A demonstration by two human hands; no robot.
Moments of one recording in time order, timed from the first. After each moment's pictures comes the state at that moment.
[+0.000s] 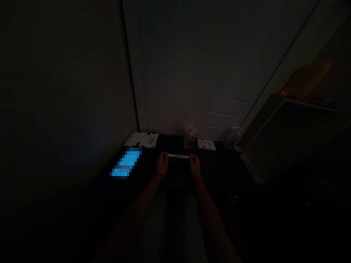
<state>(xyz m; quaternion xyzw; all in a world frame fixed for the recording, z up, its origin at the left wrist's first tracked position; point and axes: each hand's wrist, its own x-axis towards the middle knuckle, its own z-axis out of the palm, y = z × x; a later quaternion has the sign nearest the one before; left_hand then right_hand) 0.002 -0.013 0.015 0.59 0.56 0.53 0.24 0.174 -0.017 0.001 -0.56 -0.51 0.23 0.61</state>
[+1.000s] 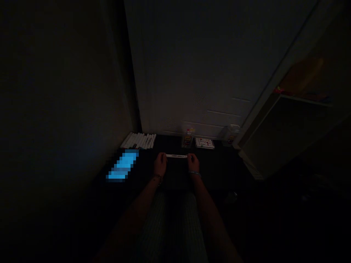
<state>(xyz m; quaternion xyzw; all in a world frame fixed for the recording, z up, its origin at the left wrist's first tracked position) 0.002 -0.008 0.008 0.60 0.55 0.53 0.24 0.174 -0.020 0.003 -0.56 -0.50 0.23 0.61</state>
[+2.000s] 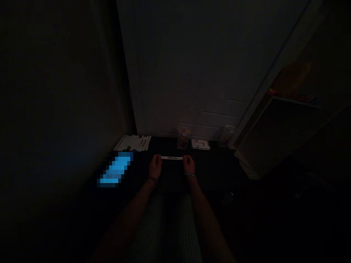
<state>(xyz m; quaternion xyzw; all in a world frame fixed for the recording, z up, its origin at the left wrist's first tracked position) 0.002 -0.008 0.011 0.60 0.56 0.52 0.24 0.171 -0.022 0.008 -0.57 -0.50 0.23 0.61</state>
